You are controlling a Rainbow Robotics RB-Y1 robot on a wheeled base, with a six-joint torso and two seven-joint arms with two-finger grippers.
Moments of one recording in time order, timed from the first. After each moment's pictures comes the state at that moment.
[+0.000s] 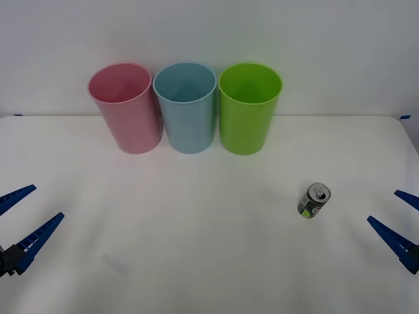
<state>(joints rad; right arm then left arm) 0.32 -0.48 -0.46 -1.53 0.96 -1.20 0.03 0.35 0.40 0.52 -1.66 -0.96 -1.22 0.00</state>
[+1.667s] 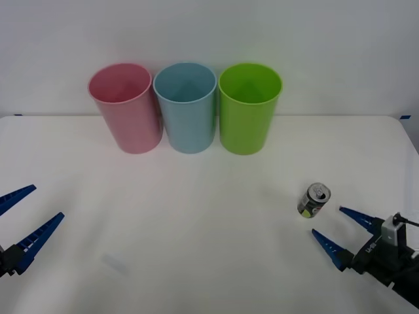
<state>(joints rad) 0.13 -0.39 -0.24 -1.22 1.09 -1.03 0.29 0.35 0.40 0.52 -1.66 -0.96 -1.22 0.00</state>
